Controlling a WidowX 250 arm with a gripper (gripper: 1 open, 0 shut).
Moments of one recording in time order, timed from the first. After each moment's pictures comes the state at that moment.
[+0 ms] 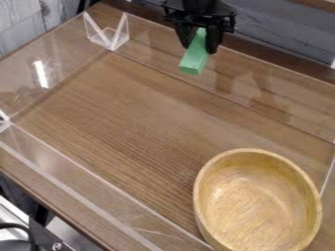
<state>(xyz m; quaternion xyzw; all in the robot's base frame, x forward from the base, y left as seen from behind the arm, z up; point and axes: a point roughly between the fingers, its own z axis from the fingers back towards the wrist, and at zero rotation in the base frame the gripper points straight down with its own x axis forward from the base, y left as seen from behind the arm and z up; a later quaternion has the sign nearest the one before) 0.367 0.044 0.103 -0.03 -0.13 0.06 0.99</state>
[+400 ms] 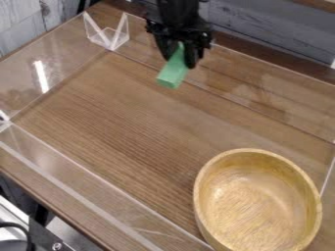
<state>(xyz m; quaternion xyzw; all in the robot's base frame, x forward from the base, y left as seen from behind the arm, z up) 0.329 0.064 0.102 -0.04 -0.13 0.00 0.99</state>
